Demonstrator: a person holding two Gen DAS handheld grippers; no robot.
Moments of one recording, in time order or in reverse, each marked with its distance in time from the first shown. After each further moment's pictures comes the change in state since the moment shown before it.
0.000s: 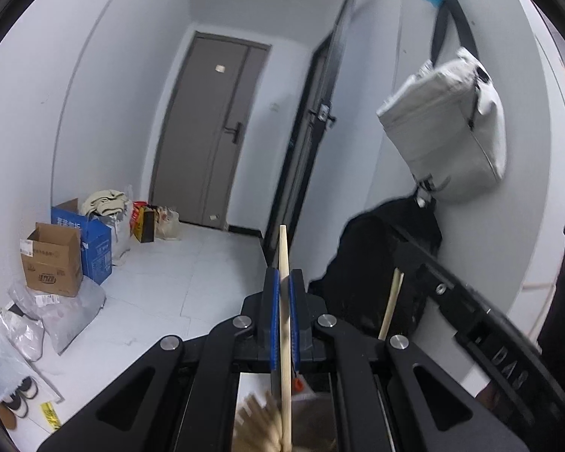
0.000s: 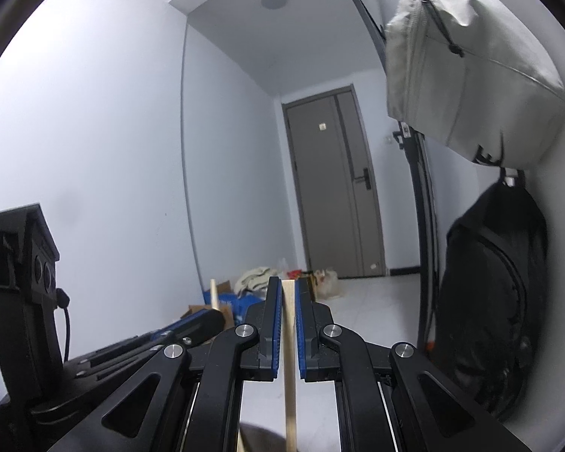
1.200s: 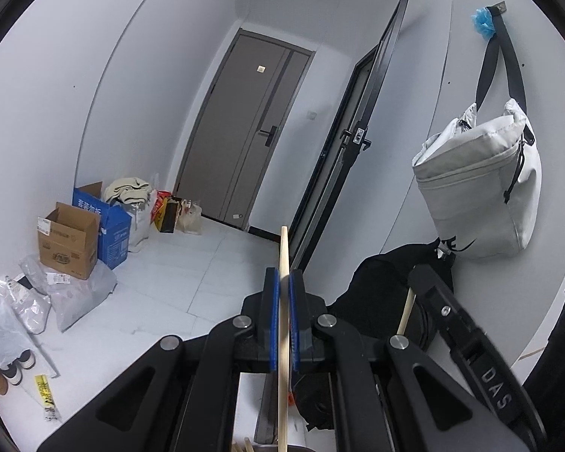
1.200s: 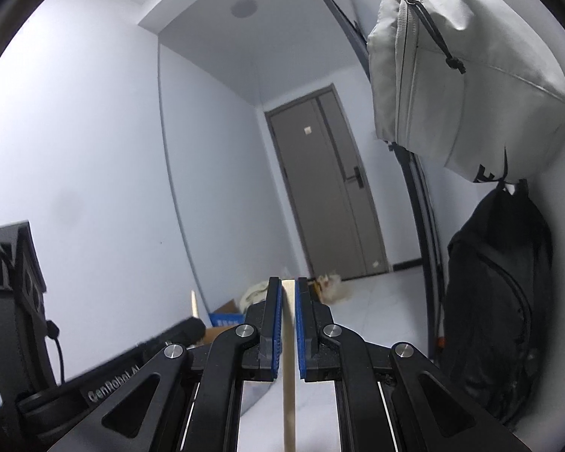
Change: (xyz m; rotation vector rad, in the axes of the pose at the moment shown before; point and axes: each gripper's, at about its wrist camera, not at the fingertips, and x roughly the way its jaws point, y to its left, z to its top) left arm 0.006 0.008 0.027 -0.157 -0.039 0.101; right arm 0.029 -0.011 0.033 0.092 -0.056 -0.019
